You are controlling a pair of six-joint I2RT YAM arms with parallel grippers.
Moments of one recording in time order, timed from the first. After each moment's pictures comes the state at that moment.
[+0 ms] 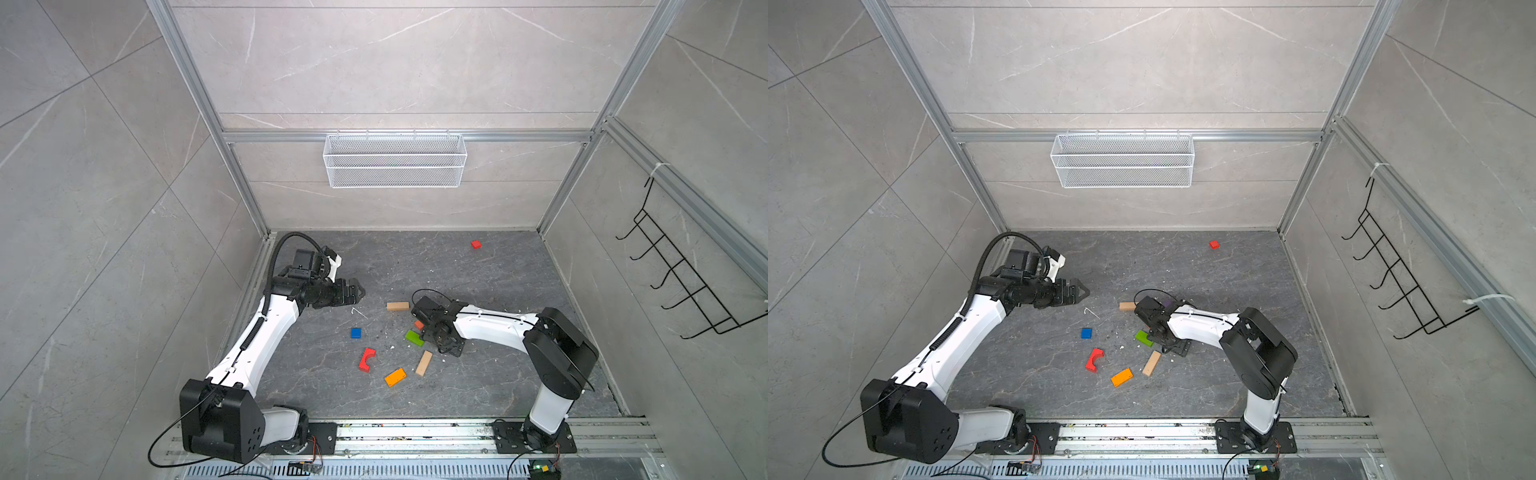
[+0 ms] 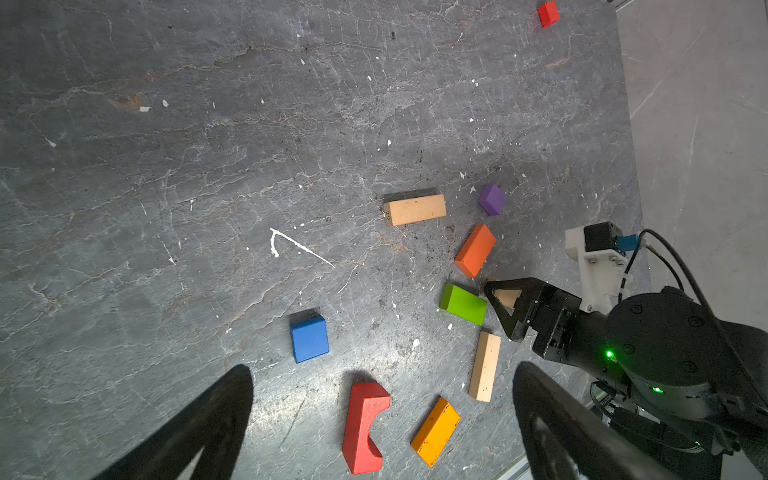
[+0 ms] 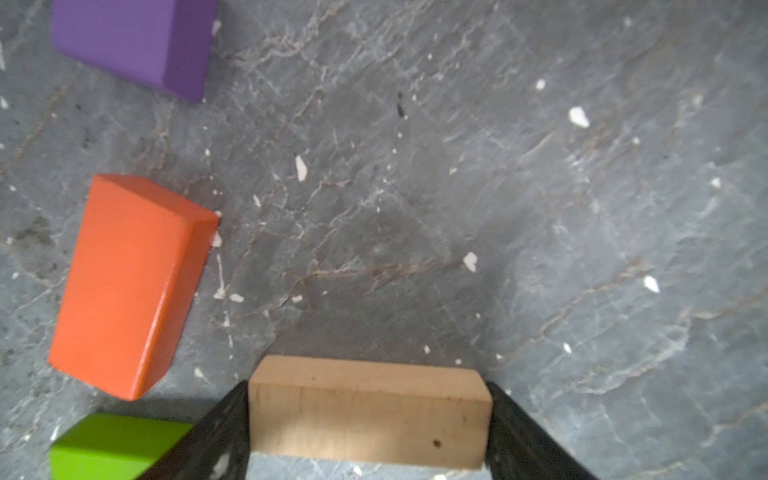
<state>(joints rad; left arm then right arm) -0.22 1.31 1.13 -0.78 0.40 -0.25 0.80 1.79 1.07 -0.71 0.25 1.23</state>
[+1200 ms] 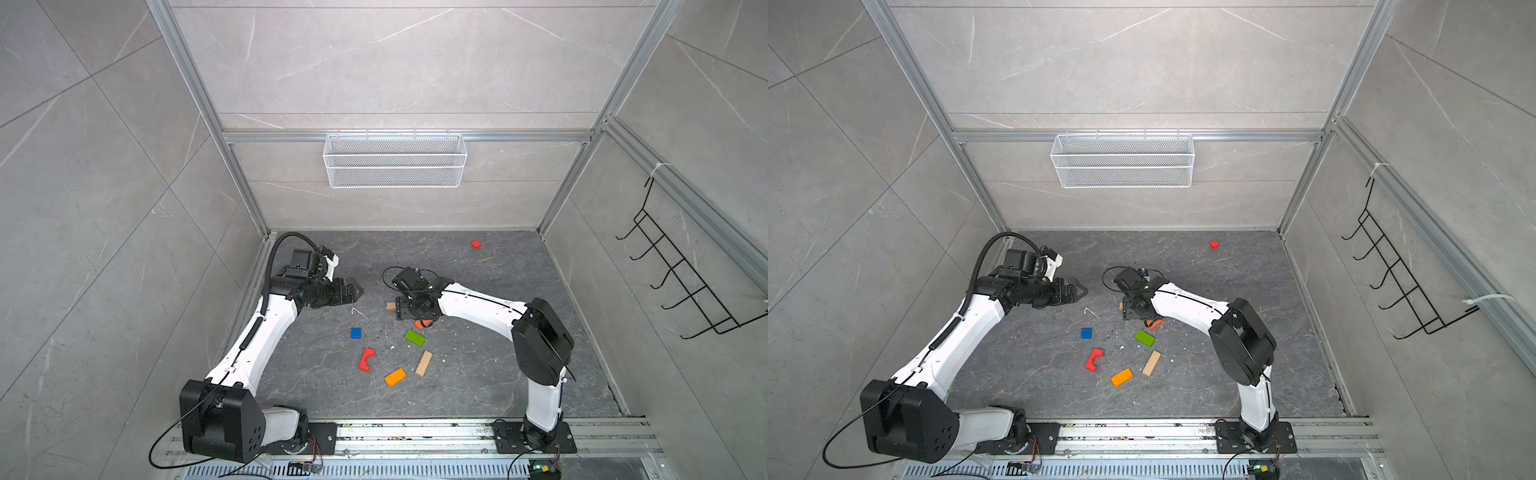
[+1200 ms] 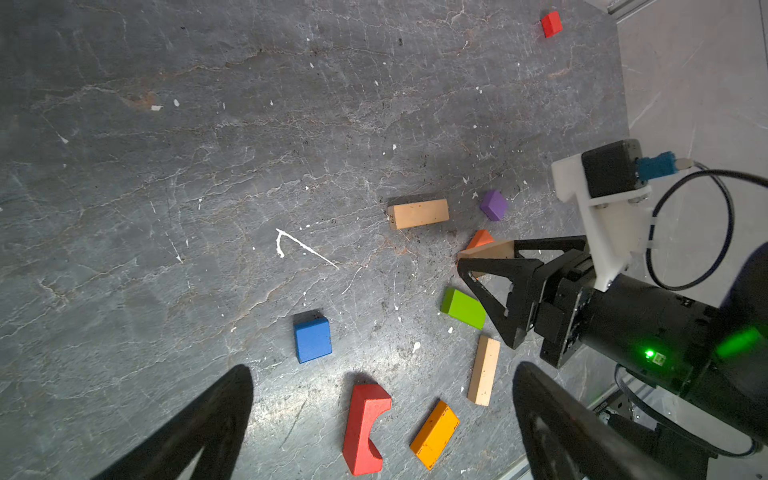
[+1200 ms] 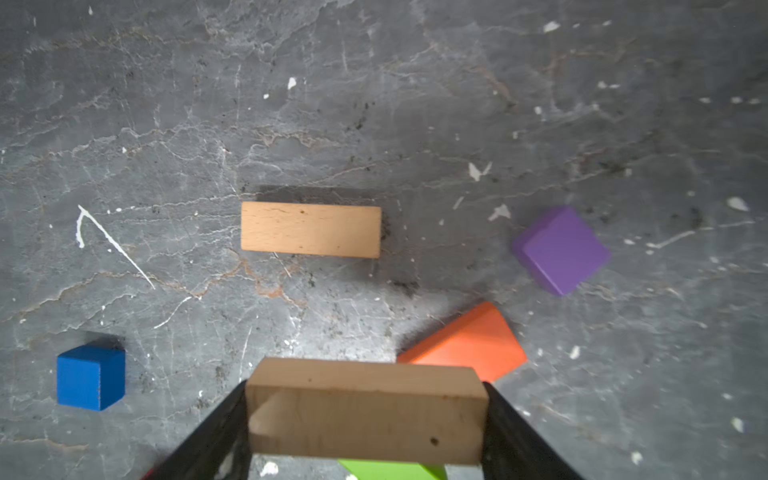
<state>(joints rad) -0.19 1.31 1.13 -0.78 0.41 -0.26 0.80 1.96 1.48 -0.71 0.17 0.68</state>
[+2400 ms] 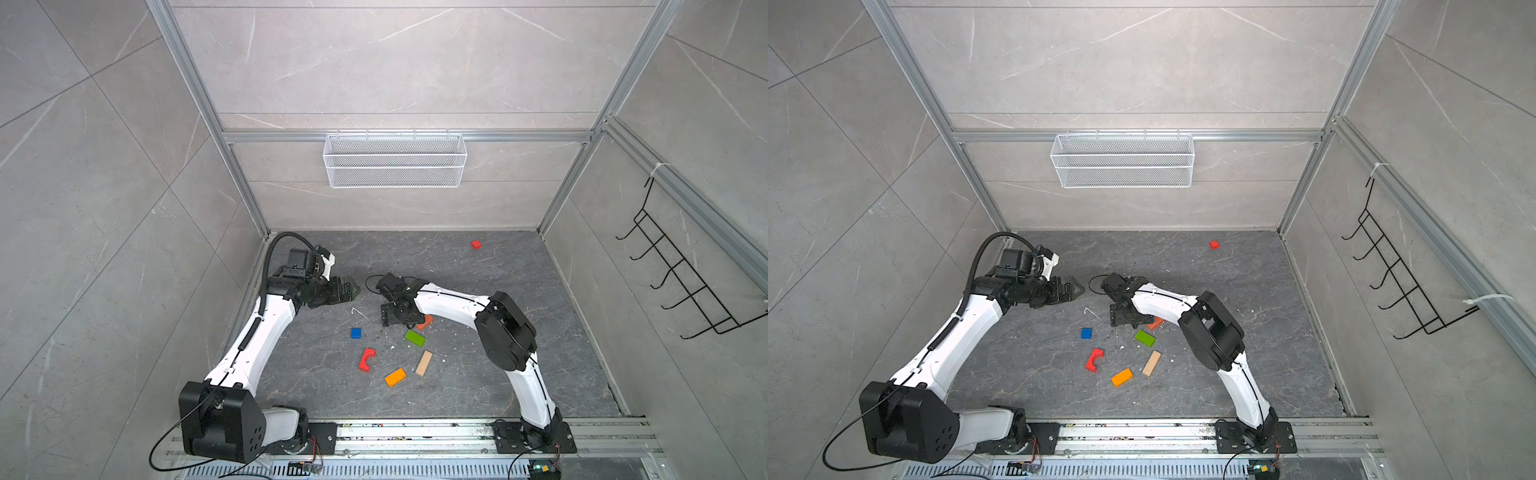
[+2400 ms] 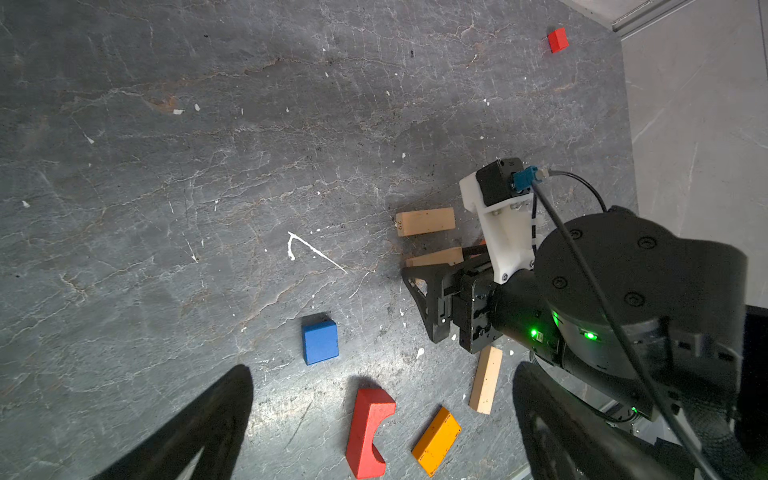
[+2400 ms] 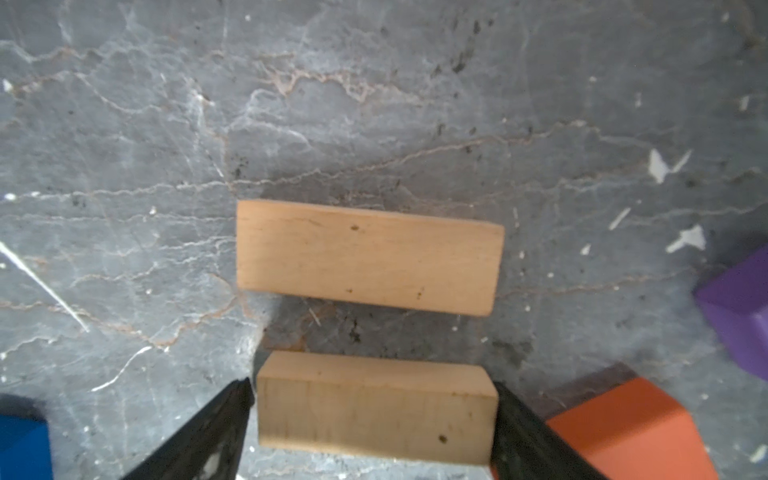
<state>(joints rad) -0.18 1.31 1.13 -0.77 0.40 -0.27 0.83 2.18 1.65 -0.76 0.14 0.67</state>
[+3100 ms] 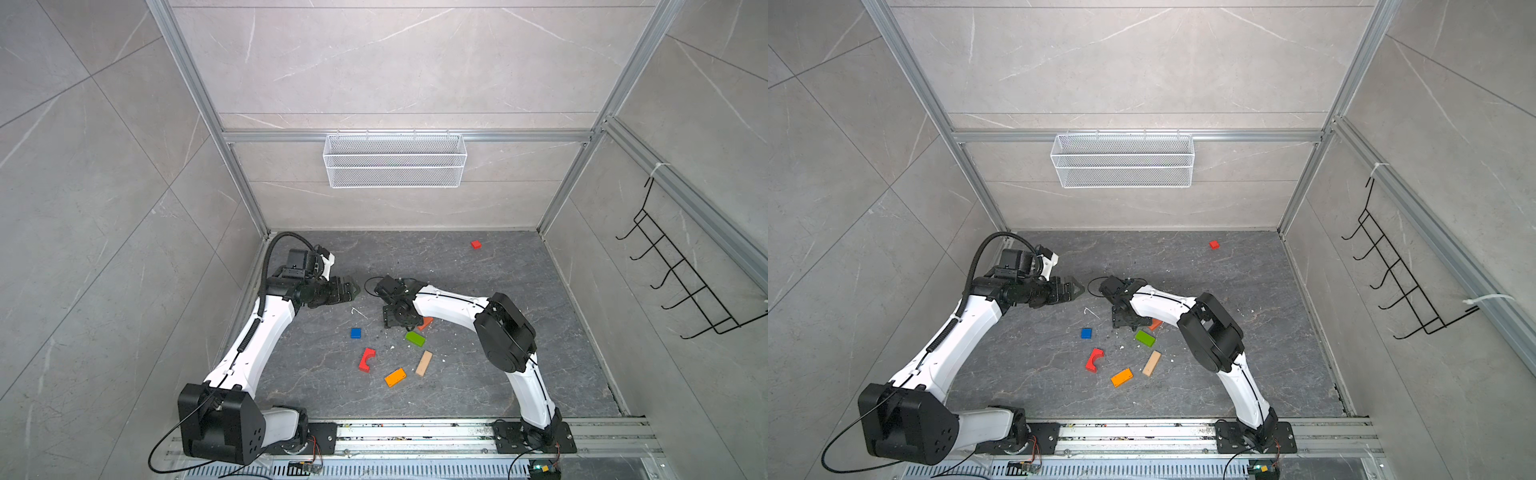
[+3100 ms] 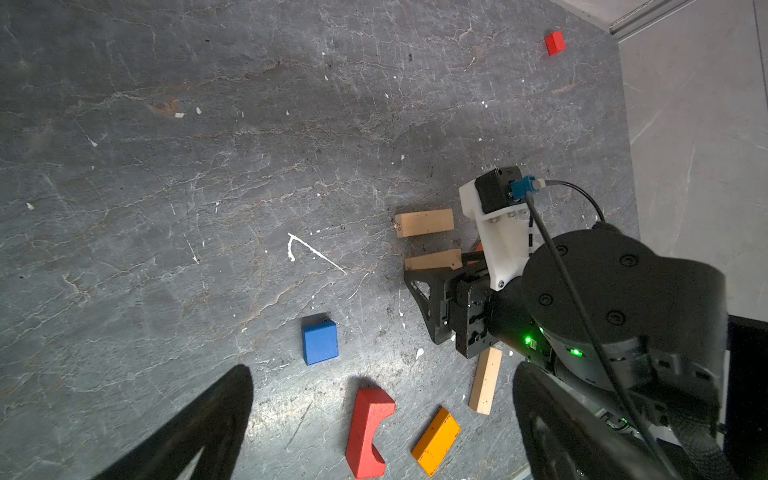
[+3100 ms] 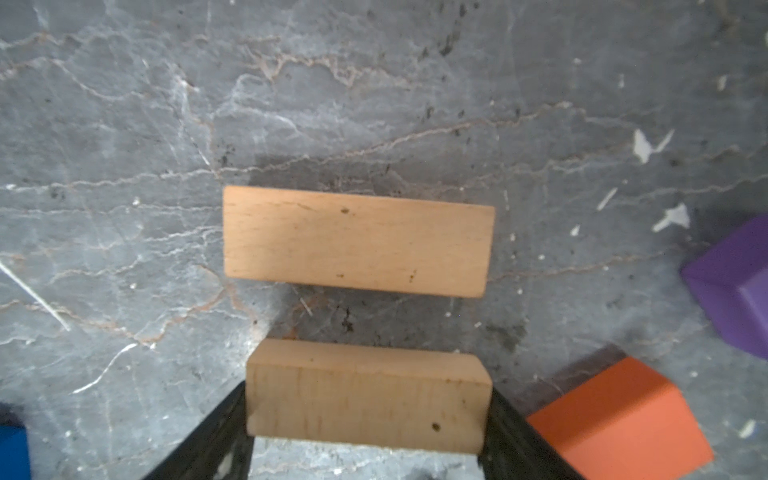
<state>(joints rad) -0.18 1.30 1.13 -0.77 0.40 -0.27 0.85 2.18 1.64 -0.77 0.18 0.70</state>
